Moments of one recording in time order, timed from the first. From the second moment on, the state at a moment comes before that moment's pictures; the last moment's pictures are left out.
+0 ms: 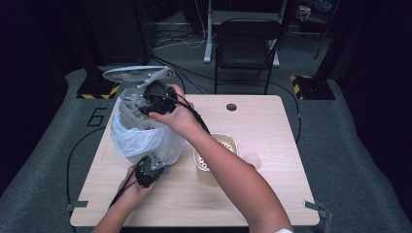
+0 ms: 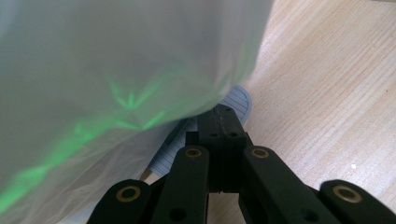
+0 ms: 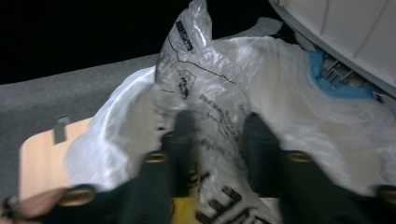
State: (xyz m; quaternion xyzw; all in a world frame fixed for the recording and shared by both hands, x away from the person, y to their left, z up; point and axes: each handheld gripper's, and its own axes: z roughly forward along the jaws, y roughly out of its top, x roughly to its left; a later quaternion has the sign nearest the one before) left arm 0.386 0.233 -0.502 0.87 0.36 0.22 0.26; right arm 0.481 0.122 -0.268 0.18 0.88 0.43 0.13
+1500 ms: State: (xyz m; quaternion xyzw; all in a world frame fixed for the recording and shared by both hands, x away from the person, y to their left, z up) left arm 0.387 0.234 -0.501 0.87 0.36 0.21 0.26; right arm 0.480 -0.112 -0.390 0.32 0.87 0.35 0.14
